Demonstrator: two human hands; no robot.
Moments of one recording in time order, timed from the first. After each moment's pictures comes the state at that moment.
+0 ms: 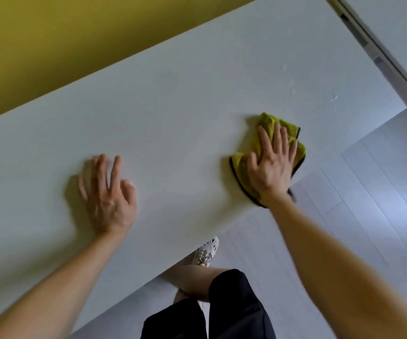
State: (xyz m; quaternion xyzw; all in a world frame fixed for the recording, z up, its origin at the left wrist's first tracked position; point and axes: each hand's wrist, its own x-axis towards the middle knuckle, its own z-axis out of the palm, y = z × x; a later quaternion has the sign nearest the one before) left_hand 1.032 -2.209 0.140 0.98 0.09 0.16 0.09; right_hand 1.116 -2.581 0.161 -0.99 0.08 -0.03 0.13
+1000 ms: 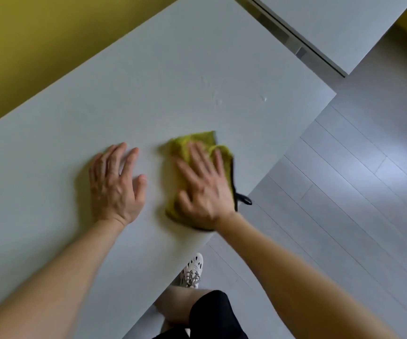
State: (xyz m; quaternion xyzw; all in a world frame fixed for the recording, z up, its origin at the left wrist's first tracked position) left_hand 1.174 -2.361 0.150 0.97 -0.14 0.12 0.13; right_hand 1.125 -2.591 0.161 -0.98 -0.09 0.00 0.16
